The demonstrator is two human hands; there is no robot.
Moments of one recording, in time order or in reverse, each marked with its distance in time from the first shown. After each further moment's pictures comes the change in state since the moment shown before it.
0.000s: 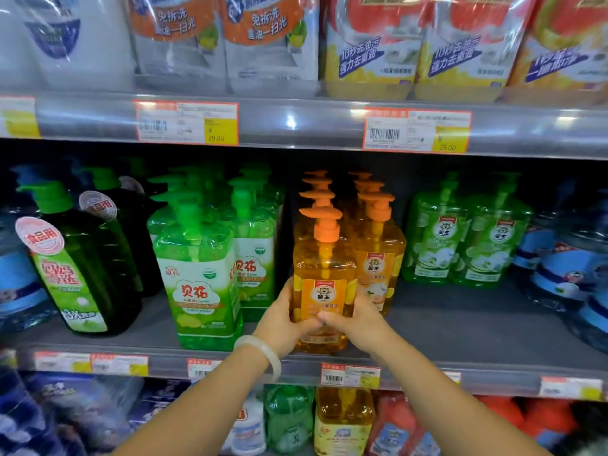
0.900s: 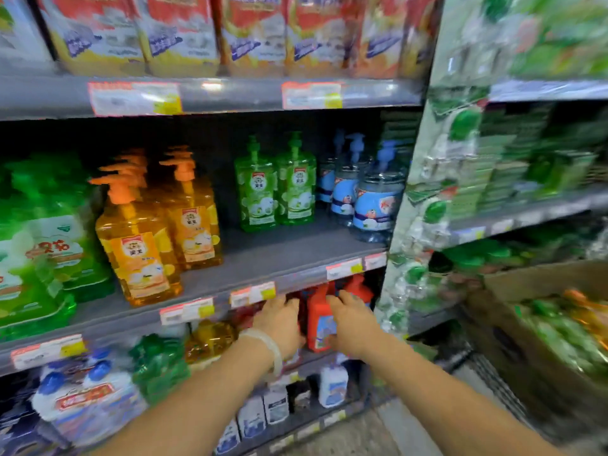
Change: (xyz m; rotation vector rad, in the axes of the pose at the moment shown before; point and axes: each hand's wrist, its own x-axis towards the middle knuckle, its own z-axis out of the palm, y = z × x) left_hand -0.107 0.086 0.214 0.927 -0.369 0.200; right_hand -0.220 0.080 -0.145 -0.972 0.113 0.288
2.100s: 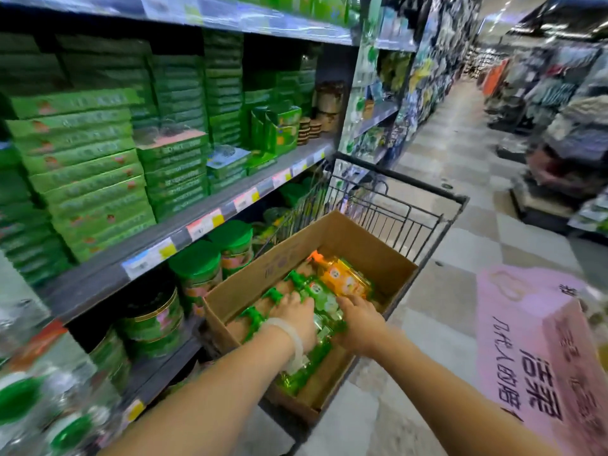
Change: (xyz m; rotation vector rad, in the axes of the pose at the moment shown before) left_hand 0.211 0.620 0.194 0.195 -0.421 0.676; right_hand -0.168 0.592 -0.093 0.111 -0.100 0.887
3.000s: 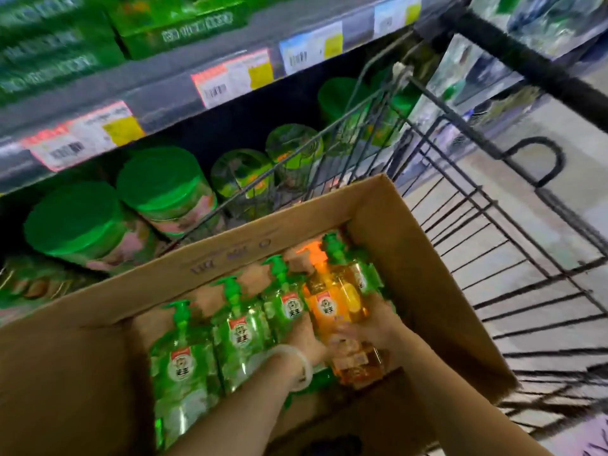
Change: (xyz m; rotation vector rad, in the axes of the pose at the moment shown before) left_hand 0.379 0.068 0.114 -1.203 -0.117 -0.737; right_hand 0.415 0.188 0.050 0.394 -0.589 -0.010
